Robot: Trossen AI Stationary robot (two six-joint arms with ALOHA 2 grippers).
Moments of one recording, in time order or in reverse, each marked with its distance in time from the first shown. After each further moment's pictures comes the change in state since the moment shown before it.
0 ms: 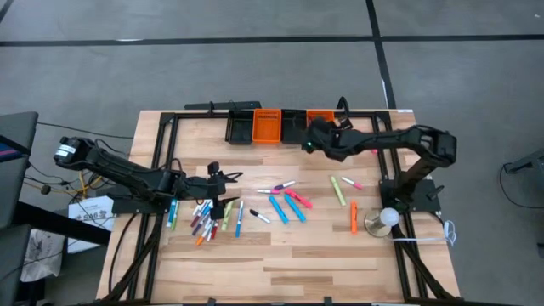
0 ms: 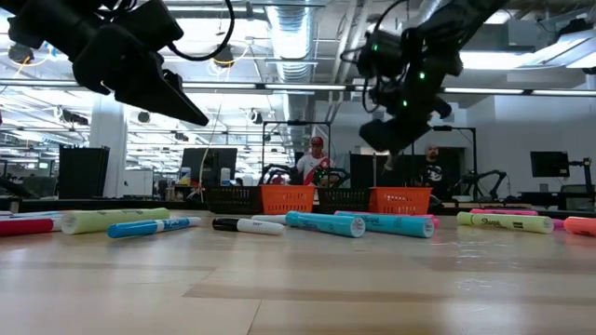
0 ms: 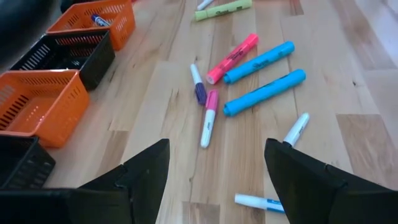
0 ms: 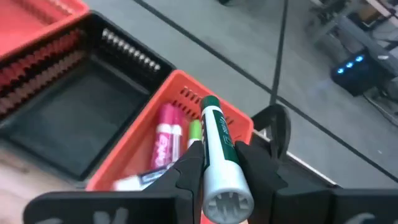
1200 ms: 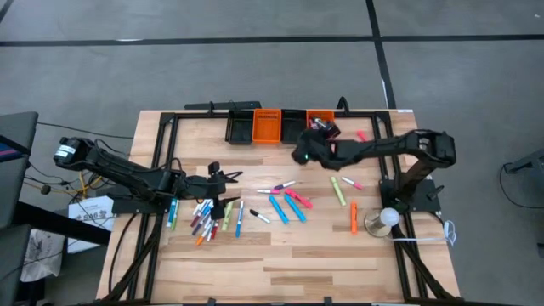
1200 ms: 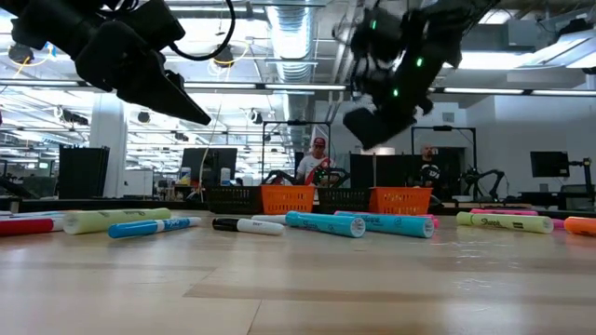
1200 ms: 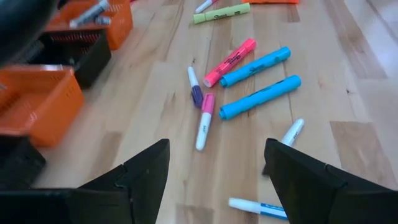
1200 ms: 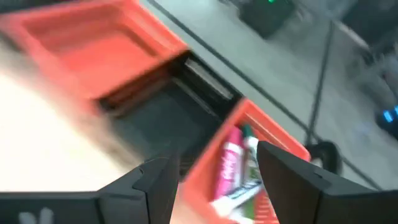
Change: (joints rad) left arm 0.012 0.000 -0.007 0.017 0.027 -0.041; right arm 0.174 -0.011 0.002 0.133 -0.038 -0.121
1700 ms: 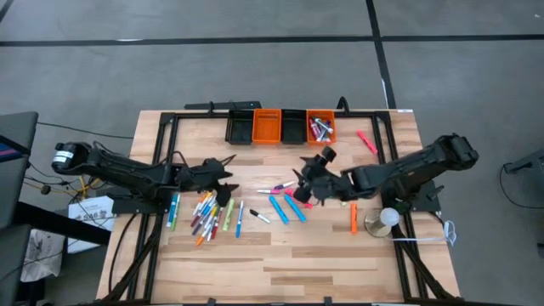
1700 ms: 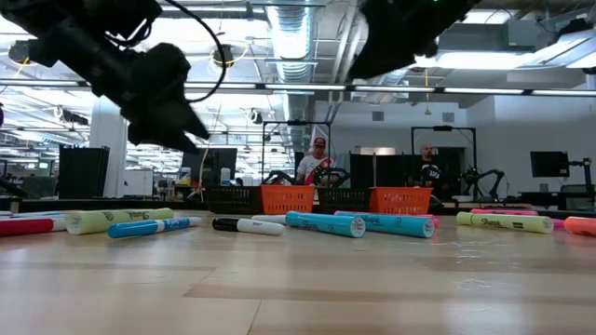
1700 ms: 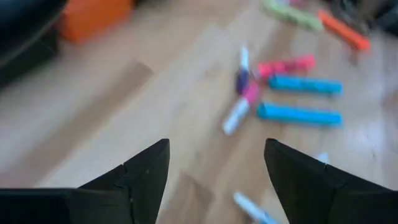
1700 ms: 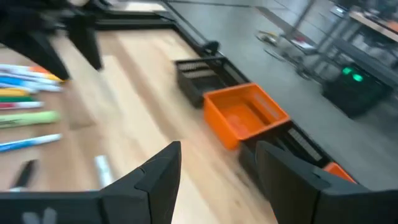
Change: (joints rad) left arm 0.164 0.000 -0.037 -0.045 0.081 -0.452; right arm 0.389 -0.173 0.001 0.058 -0.002 -0.045
